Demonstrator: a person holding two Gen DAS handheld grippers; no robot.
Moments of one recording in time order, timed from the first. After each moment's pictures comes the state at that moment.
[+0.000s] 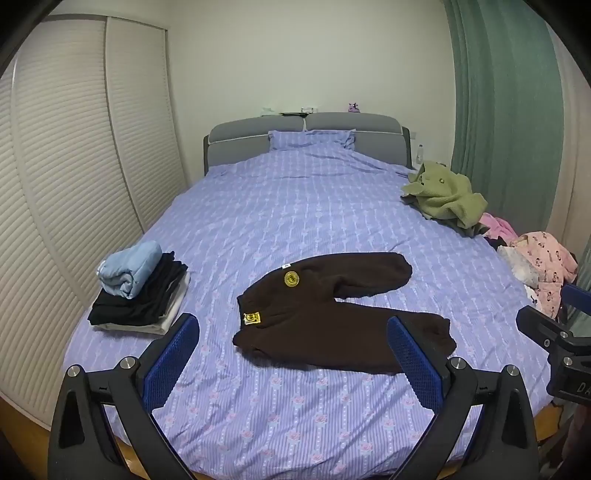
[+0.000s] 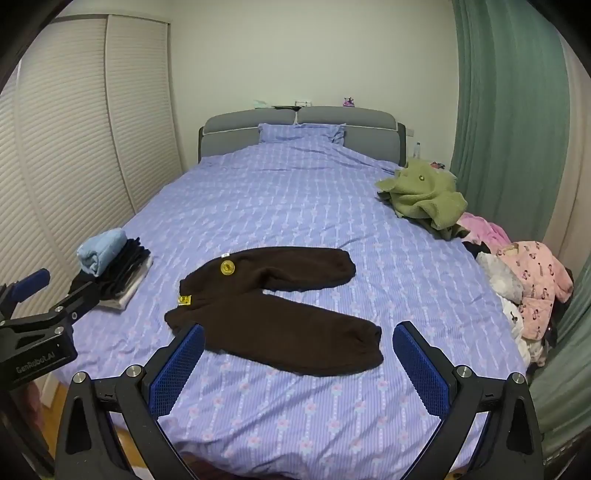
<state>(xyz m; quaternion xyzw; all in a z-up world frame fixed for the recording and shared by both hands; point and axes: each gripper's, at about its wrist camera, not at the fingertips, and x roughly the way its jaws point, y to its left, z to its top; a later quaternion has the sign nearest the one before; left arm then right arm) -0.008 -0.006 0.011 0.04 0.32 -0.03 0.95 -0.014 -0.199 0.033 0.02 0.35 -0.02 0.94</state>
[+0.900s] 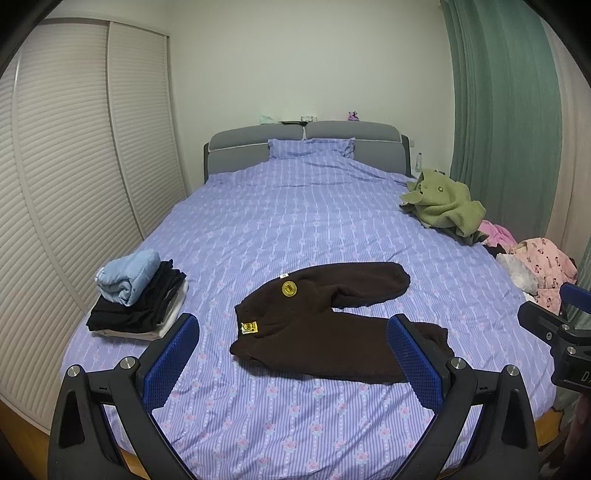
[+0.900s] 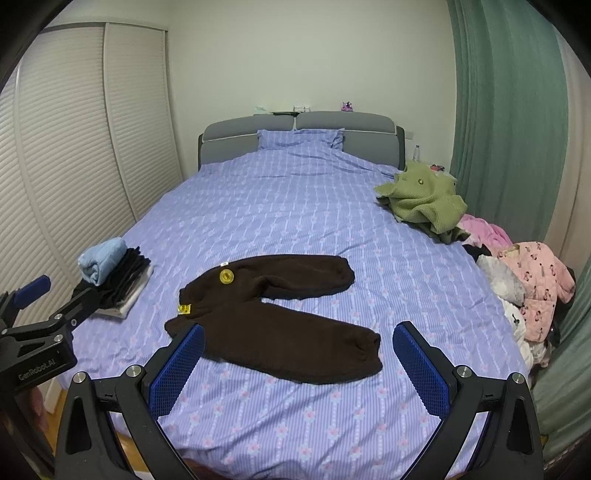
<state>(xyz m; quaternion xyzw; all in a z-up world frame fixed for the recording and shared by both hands) -0.008 -0.013 0.013 0.04 0.30 -0.03 0.95 -0.009 -0.210 0.039 0.03 0.34 -0.01 0.94</state>
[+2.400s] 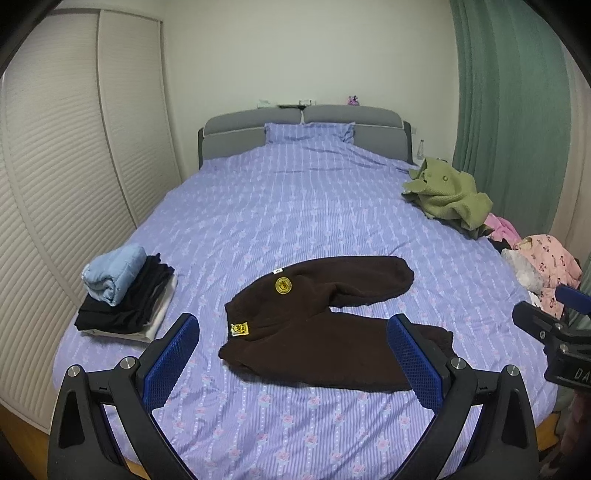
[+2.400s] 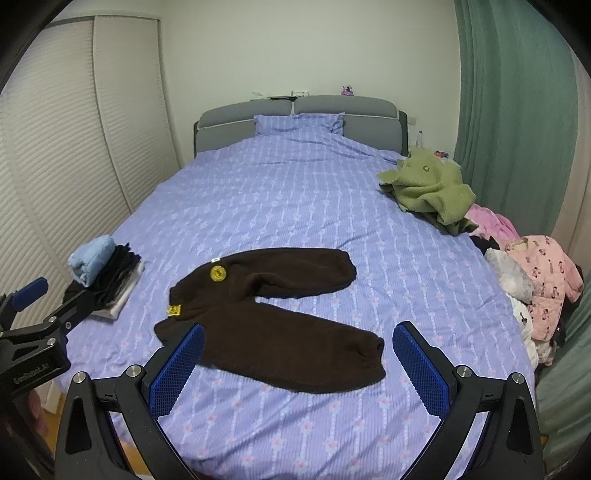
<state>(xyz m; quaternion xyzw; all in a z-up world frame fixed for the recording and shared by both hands) 0.056 -0.029 -0.003 0.03 0.33 -0.03 0.94 0.047 -0.225 0.020 0.04 0.37 -0.01 0.93</state>
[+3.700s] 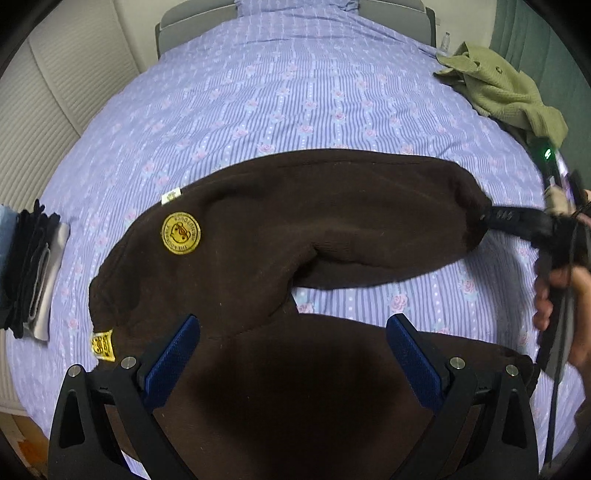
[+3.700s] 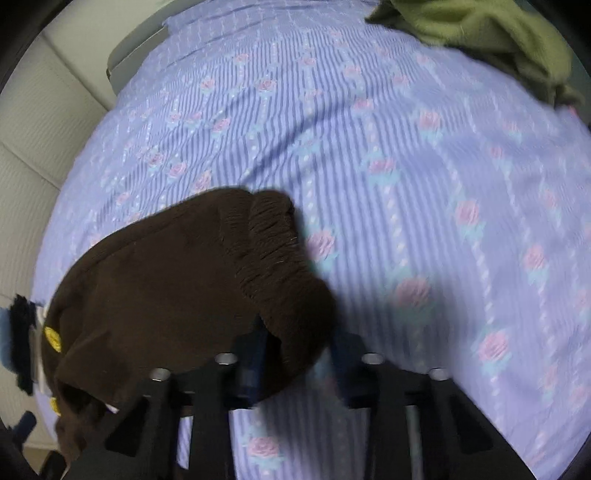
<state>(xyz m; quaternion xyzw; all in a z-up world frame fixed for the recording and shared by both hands) 0.334 -0.132 -0.257 0.05 0.54 -0.02 0.84 0.437 -0.385 -0.325 0.16 0.55 -0.01 0.82</state>
